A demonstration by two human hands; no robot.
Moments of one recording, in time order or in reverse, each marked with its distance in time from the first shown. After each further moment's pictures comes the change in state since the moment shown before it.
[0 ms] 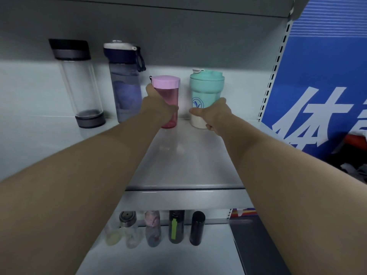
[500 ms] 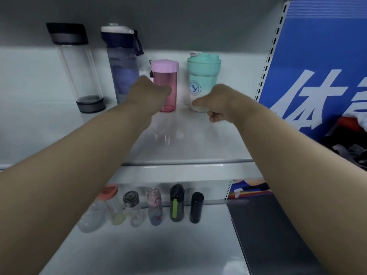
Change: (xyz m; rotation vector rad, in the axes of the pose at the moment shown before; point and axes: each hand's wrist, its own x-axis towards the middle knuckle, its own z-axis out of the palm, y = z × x) left_hand -0.065 0.009 -0.039 -0.238 -0.097 -0.038; right_hand -0.075 -0.015 -0.037 -0.091 -0.252 -0.015
